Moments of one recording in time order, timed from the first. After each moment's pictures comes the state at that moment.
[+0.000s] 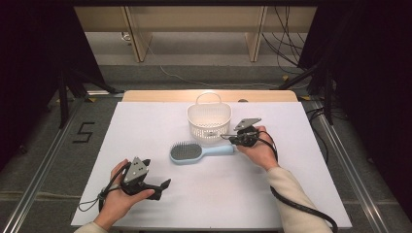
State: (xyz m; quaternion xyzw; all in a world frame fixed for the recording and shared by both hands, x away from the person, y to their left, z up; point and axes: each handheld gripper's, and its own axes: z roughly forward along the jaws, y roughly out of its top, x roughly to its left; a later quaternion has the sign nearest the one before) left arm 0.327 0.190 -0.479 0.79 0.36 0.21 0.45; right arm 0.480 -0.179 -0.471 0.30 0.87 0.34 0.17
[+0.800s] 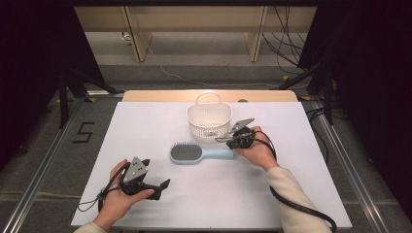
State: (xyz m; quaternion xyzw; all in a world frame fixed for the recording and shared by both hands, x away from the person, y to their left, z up) left arm 0.326 0.191 -0.479 0.79 0.36 0.21 0.46; right arm 0.472 -0.167 -0.465 0.26 0.91 0.29 0.13
